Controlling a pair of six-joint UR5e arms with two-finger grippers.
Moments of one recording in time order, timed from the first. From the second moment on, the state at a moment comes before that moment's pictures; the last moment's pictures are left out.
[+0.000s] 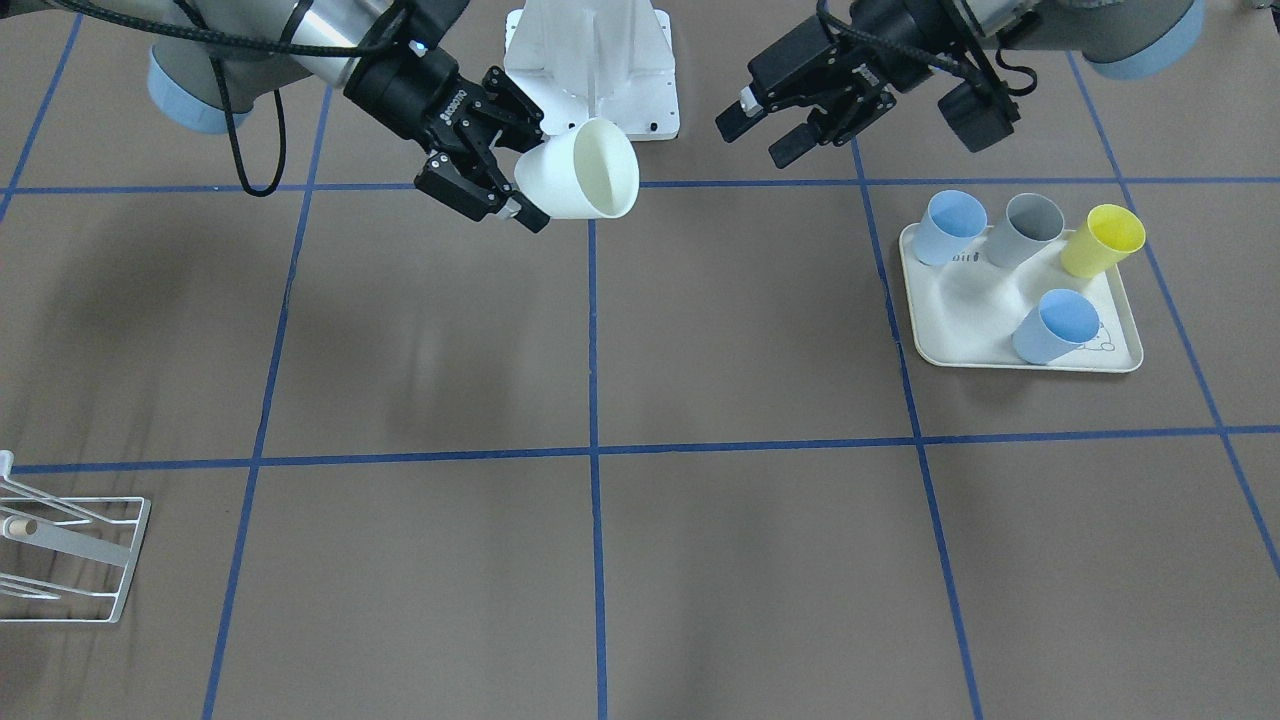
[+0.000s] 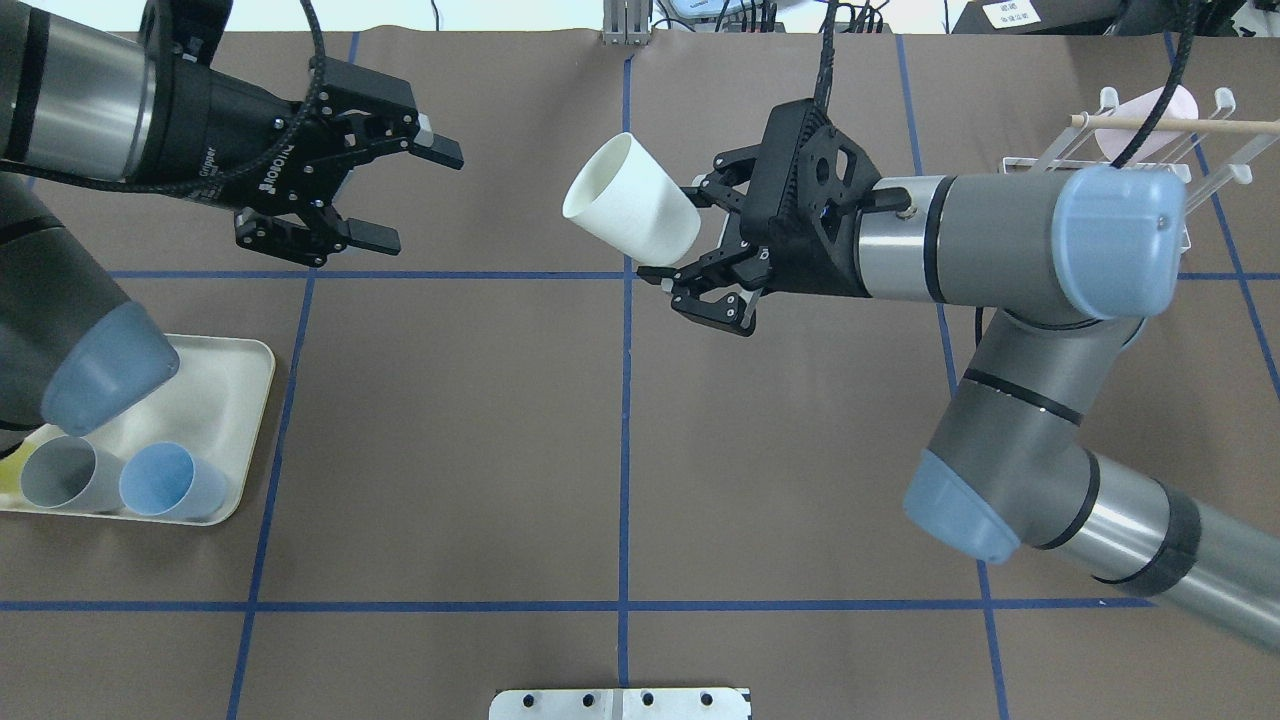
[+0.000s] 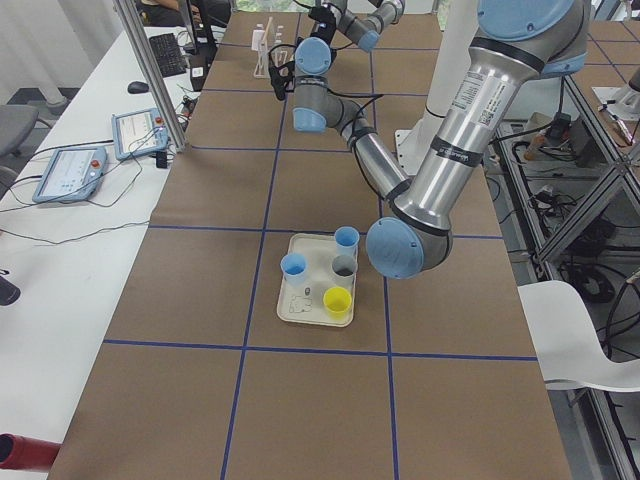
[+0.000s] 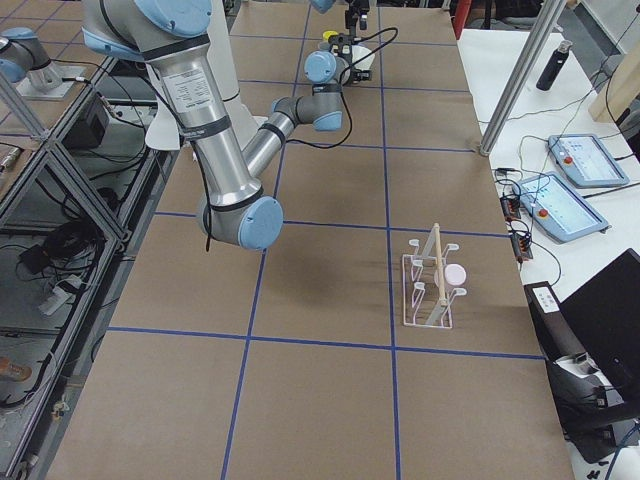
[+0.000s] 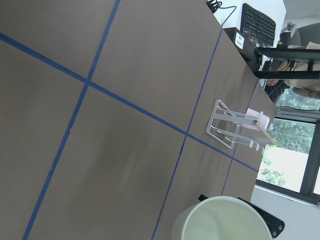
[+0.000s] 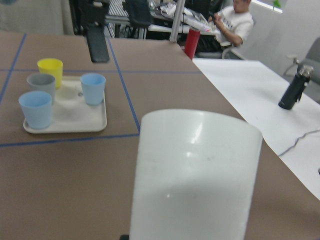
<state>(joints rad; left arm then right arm) -0.94 -1.99 -1.96 -2.34 -2.34 -1.85 0.70 -1.11 1.91 -0.75 1.89 0.11</state>
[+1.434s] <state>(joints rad) -1.25 -1.50 -1.95 -2.11 -2.38 -0.62 1.30 -1.30 1.84 -1.32 1.69 -1.21</state>
